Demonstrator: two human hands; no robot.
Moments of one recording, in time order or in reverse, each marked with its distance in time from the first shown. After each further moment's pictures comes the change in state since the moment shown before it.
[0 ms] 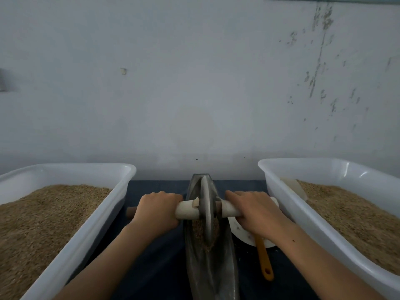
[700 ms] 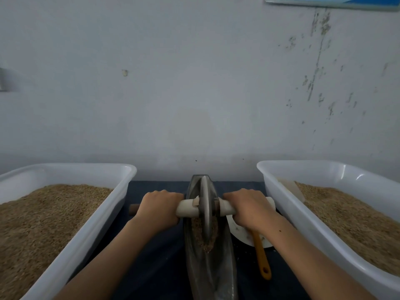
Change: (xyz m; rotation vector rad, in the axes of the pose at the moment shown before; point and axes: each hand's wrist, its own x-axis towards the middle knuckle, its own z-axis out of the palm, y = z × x) left_hand 0.009 -0.003 0.004 0.007 -0.014 0.051; right_hand 0.017 -0.011 -0.012 -0.015 -0.207 0.168
